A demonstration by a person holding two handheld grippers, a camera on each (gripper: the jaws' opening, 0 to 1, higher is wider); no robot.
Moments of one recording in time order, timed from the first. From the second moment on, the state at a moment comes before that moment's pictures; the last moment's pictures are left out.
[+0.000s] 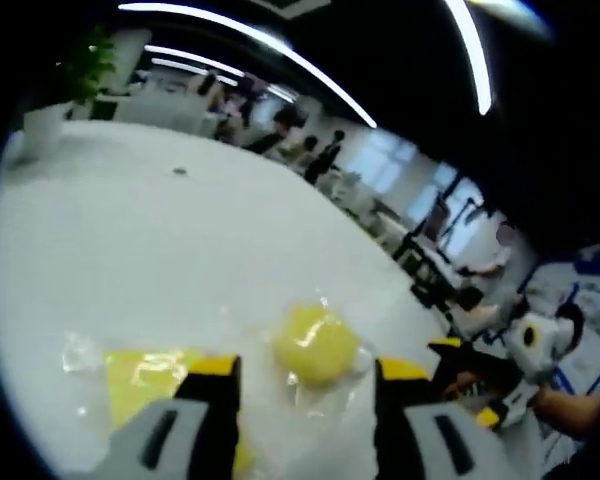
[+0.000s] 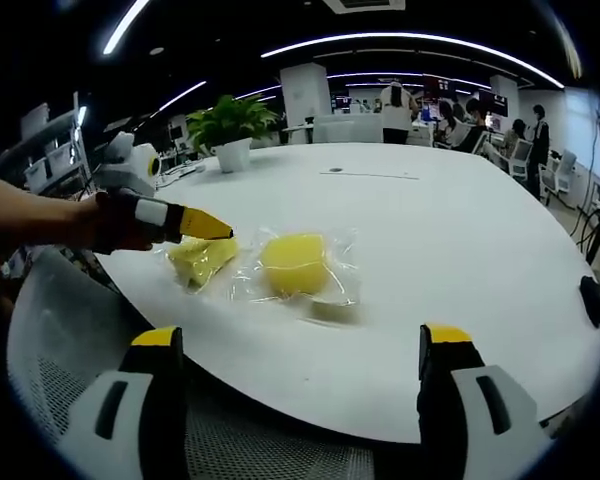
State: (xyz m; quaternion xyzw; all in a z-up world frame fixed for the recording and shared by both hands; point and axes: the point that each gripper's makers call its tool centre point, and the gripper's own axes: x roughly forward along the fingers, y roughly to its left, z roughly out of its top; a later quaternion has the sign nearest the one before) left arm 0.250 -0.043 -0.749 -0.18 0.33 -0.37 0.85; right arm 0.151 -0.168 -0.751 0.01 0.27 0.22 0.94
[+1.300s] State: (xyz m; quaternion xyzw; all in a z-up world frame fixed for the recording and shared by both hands) left arm 0.307 -0.071 -0.779 -0.25 0.39 -0.33 0.83; right arm 0.151 -0.168 -0.756 0.01 0.28 0.22 0.93
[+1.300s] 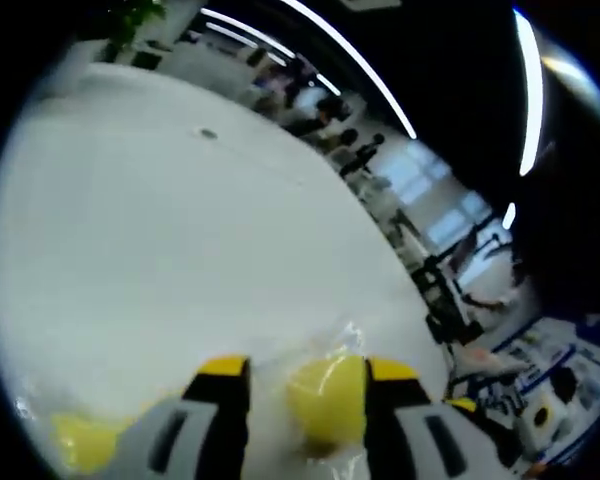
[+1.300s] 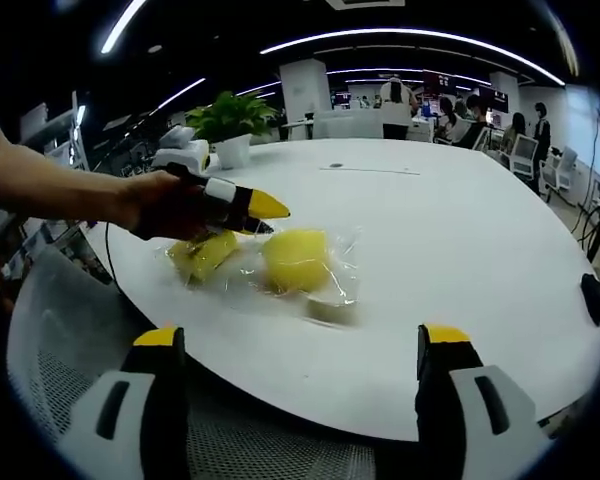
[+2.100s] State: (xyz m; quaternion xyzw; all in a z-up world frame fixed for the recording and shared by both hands) left arm 0.307 -0.077 -0.793 -0.20 0.42 -0.35 0.81; right arm 0.148 -0.167 -0.758 0.01 0.29 0.22 0.93
